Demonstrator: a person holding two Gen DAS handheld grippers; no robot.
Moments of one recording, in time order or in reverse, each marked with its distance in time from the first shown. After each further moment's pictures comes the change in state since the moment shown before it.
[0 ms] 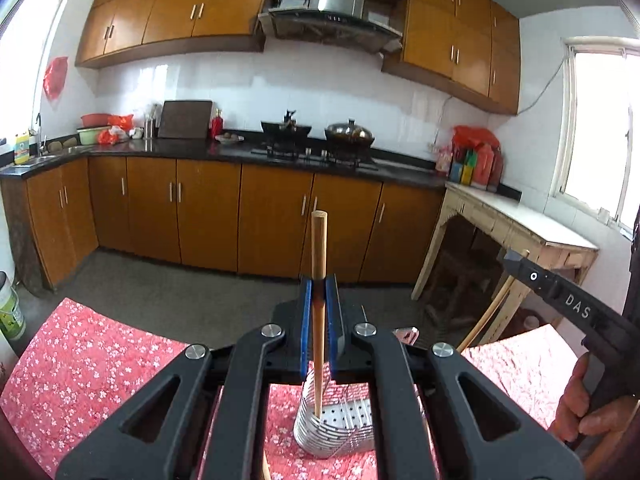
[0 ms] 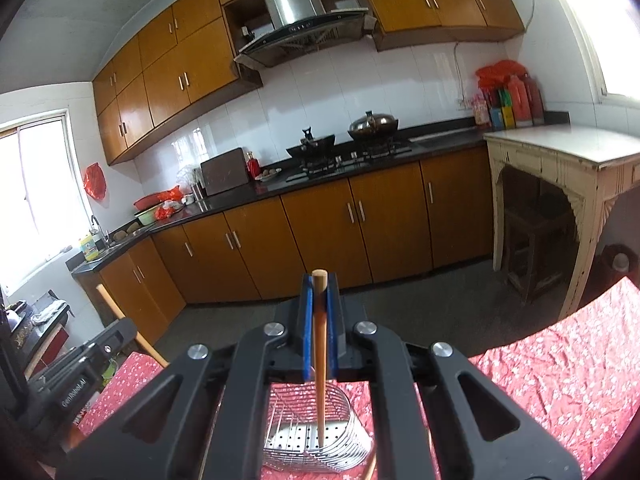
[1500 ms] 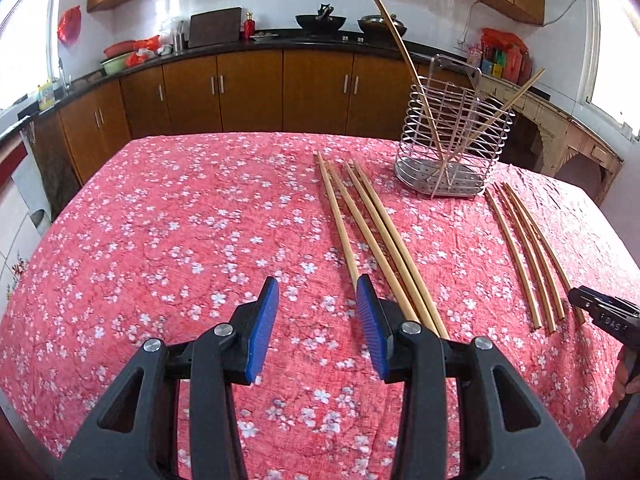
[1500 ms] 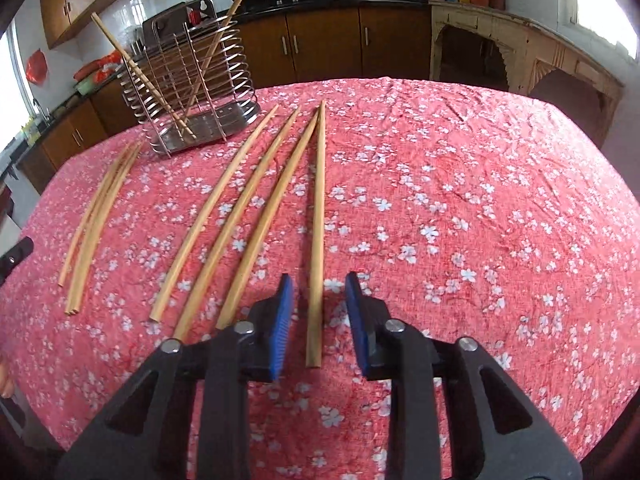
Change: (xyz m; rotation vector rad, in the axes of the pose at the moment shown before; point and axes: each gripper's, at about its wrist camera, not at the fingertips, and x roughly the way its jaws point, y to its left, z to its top) left arm -0.083 0.087 -0.199 0.051 0.341 0.114; right arm -0.091 -0.060 -0.253 -0.061 0.493 -0.272
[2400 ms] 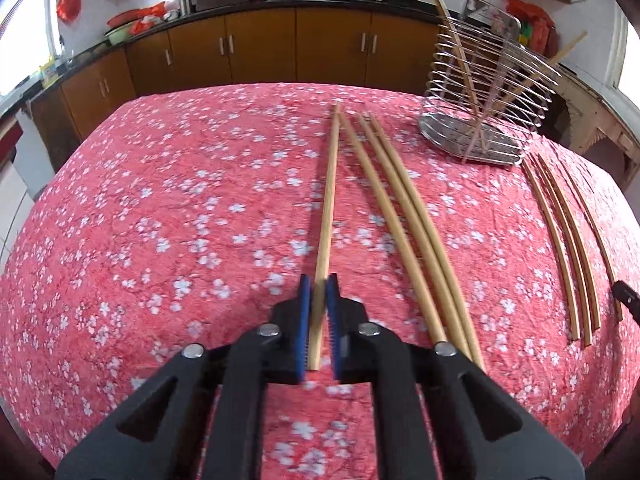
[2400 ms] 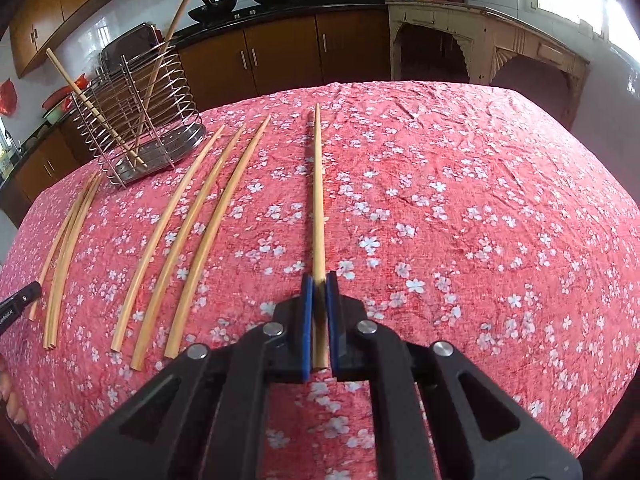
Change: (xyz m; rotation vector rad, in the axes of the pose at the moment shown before) left arm 0.052 -0.007 0.002 -0.046 0.152 0.073; right arm 0.007 -0.029 0.000 0.108 -0.035 -0.076
